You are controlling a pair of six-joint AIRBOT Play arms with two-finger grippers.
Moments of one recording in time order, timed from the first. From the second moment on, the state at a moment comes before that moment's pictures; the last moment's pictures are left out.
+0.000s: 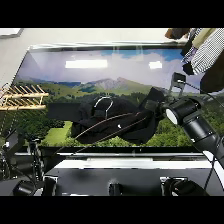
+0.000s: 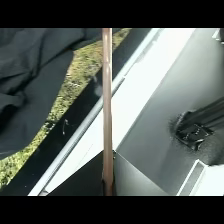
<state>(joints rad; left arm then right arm) -0.26 -0.30 0.72 0.88 -1.43 -1.00 0.42 -1.03 1.03 -1.88 1.08 2.40</state>
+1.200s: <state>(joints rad) -0.55 -0.83 0.71 0.83 -0.94 -0.82 0.54 -0.86 1.14 -1.74 1.10 2.38</state>
